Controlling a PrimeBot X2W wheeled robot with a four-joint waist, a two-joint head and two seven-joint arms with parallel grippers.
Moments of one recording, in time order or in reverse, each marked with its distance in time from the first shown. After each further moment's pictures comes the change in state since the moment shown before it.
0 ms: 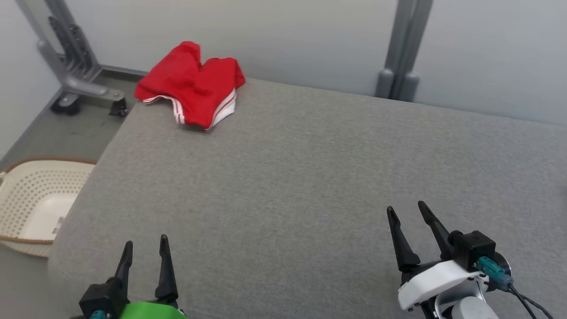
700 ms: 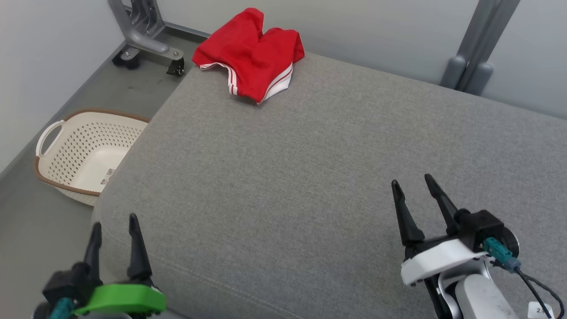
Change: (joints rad) left arm -0.034 0.003 0.086 -0.041 -0.022 -0.002 0.000; right arm -0.055 0.001 -0.018 -0.039 -0.040 0.000 -0.004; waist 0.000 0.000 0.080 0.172
